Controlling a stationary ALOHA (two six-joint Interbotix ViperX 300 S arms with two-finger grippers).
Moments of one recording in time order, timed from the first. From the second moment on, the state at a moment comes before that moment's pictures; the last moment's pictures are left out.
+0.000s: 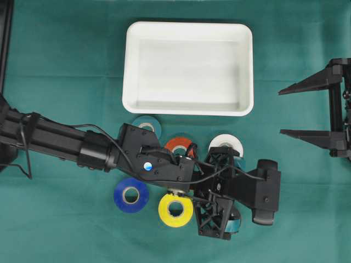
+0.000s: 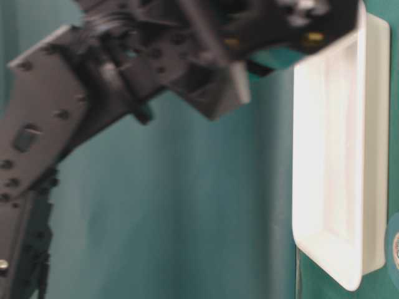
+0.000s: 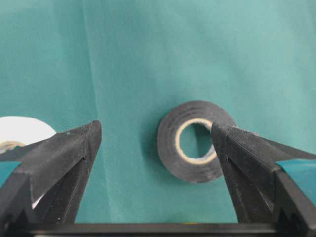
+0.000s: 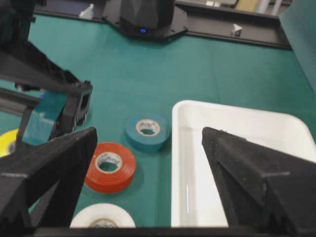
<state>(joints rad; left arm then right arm) -0.22 0.42 -0.17 0.00 0.64 -0.08 -0.02 -0.88 1.16 0.00 -0.15 0.02</state>
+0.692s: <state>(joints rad) -0.24 0.54 -0.12 0.00 0.53 -0.09 -0.02 -0.84 1.16 -0.02 -0.15 0.02</state>
